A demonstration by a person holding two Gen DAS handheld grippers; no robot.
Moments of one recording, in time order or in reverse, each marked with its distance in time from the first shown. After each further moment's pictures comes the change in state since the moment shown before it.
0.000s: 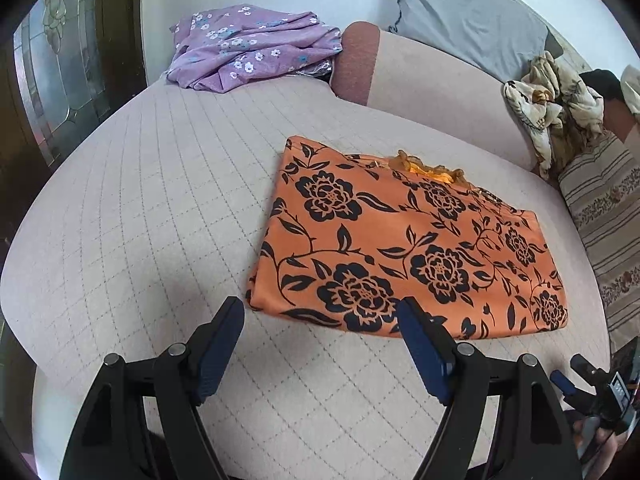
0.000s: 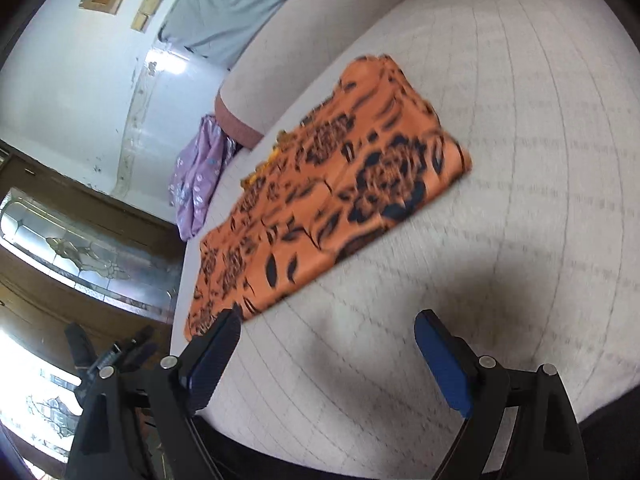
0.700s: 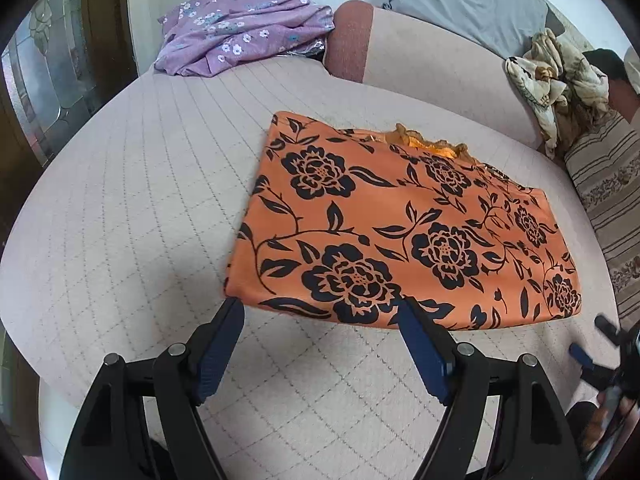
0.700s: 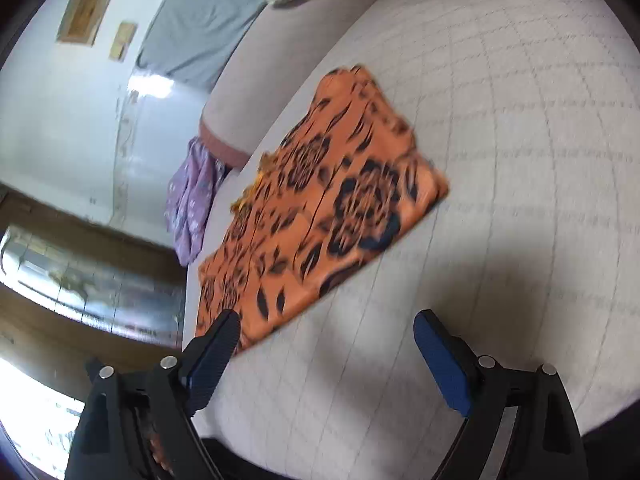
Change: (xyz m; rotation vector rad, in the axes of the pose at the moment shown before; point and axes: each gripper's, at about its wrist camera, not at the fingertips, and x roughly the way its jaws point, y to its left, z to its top) left arm 0.030 -0.015 -0.006 0.031 0.057 0.017; right arm 0.002 -0.017 0.028 0.112 -0.044 0.005
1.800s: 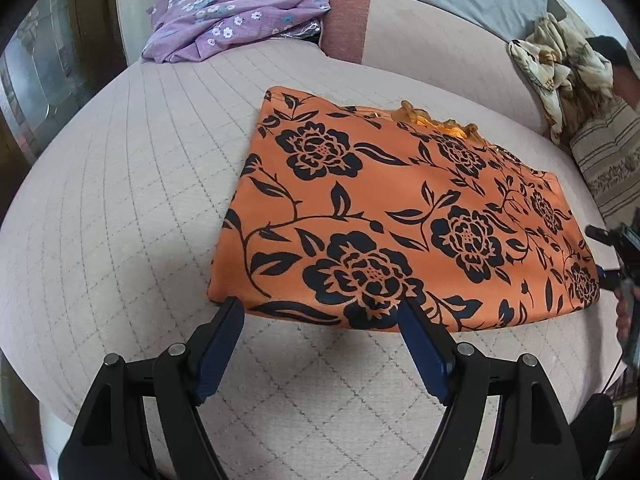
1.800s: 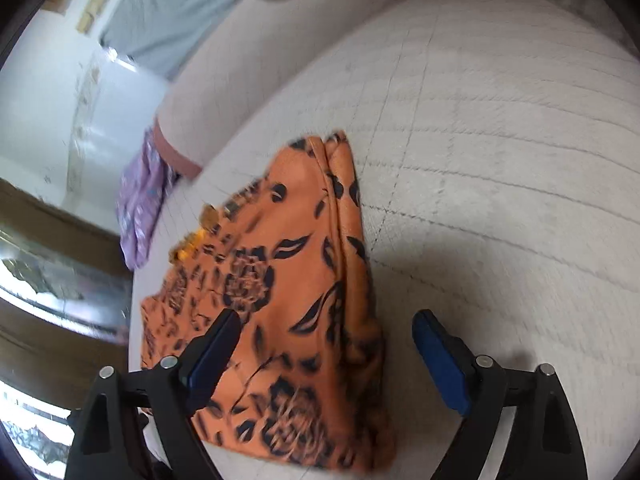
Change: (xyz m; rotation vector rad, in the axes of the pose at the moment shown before) left arm 0.034 0.004 -0.004 0.021 0.033 0.002; right arm 0.064 -0.006 0.146 -0.133 0.119 -0.175
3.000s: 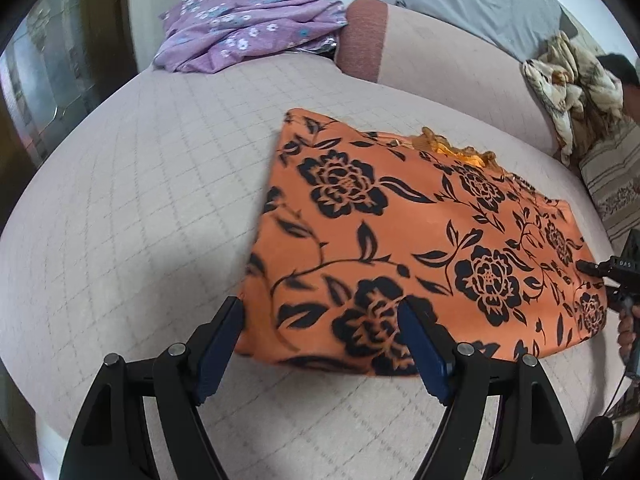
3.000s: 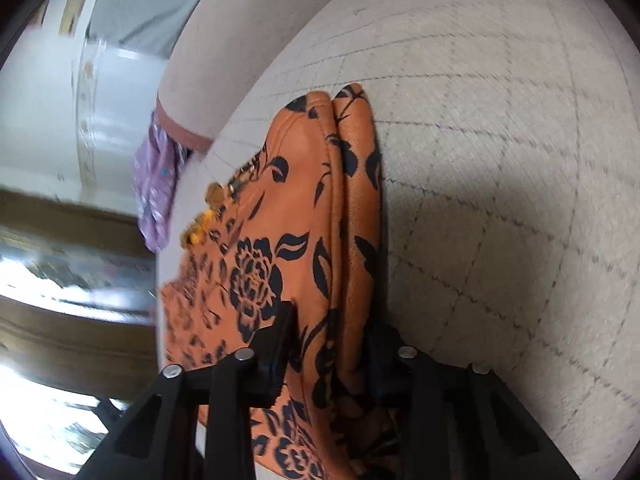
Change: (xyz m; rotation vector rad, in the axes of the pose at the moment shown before) left arm 0.011 0.011 0.025 -0.024 -0.042 0.014; right arm 0.038 0.001 0.020 0.029 0.144 0.098
